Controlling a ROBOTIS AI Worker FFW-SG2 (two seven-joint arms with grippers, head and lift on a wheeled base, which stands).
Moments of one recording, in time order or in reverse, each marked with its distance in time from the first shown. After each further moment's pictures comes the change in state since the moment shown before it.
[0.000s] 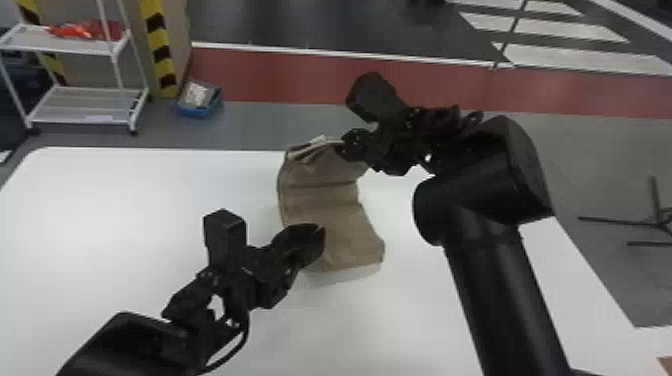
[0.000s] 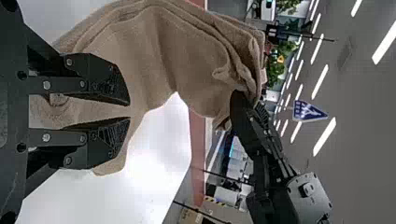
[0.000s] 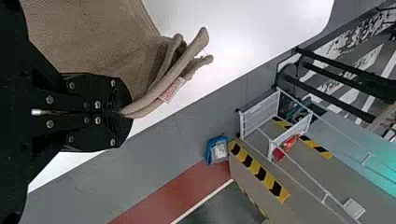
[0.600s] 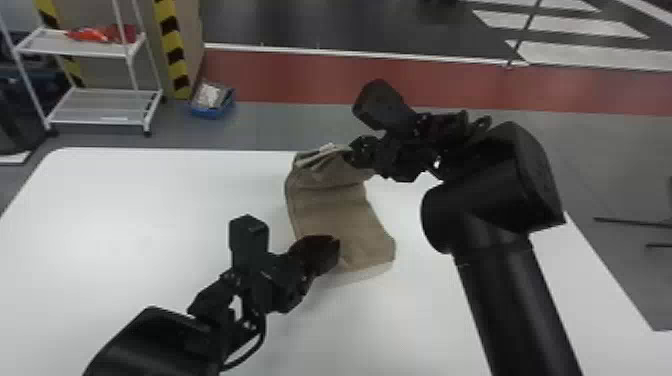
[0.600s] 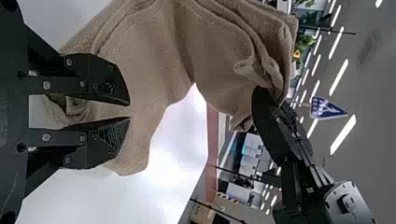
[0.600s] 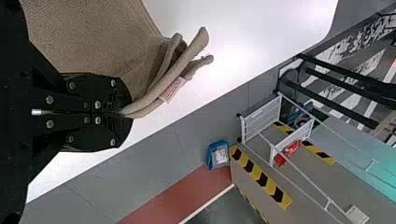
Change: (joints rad) left arm -0.054 -0.007 -0.040 0.115 0.000 -0.001 -0.012; right arm 0.023 0.000 0.011 -0.012 0.011 0.006 0.007
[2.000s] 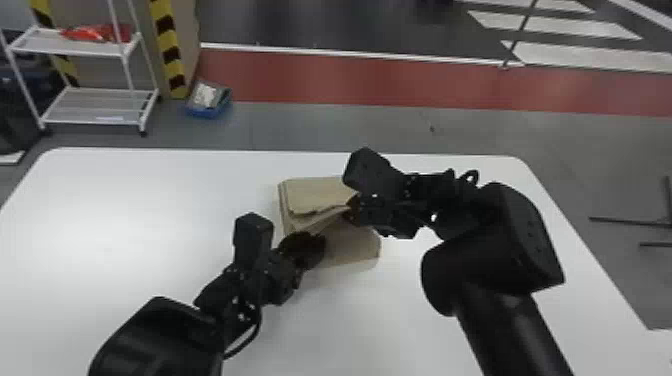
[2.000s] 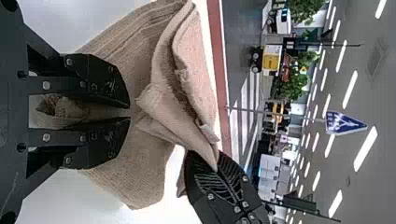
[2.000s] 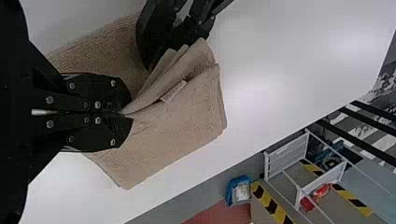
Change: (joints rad) left arm -0.070 -0.008 -0.022 0.124 -0.072 -0.048 0.108; right arm 0.165 -0.090 0.082 -0.079 0.016 0.023 0.031
